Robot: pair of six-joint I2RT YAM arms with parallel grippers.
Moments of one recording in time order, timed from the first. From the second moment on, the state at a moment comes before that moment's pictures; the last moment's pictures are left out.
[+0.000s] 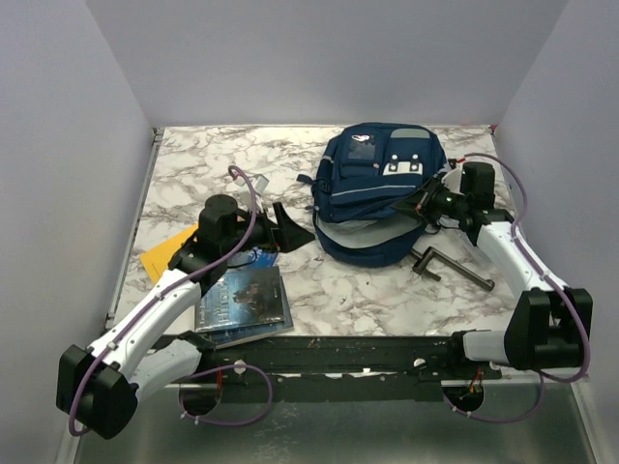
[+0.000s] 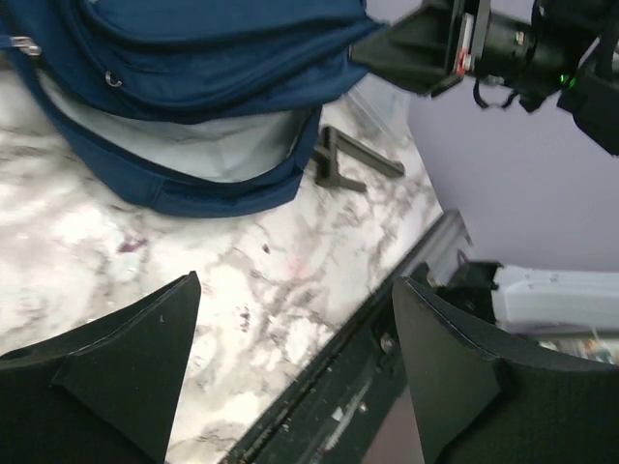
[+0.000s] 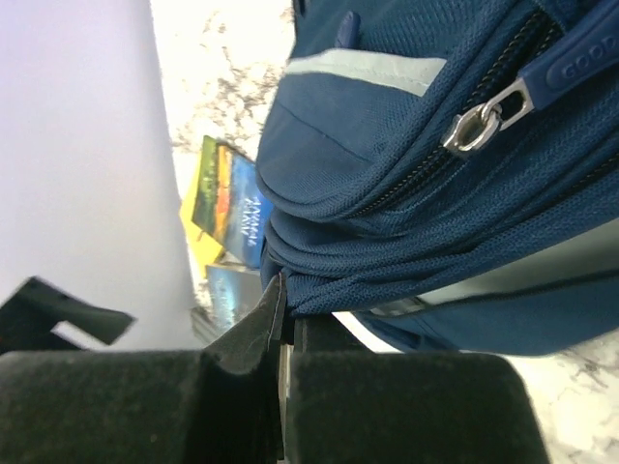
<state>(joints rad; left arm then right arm) -0.48 0.98 0.73 -0.06 0.51 -0.68 0.04 1.33 0.91 -0.20 -0.65 0.77</state>
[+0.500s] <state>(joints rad) -0.35 0.74 0.79 -0.37 0.19 -0.45 0.47 1.43 1.15 -0.59 0.04 0.53</state>
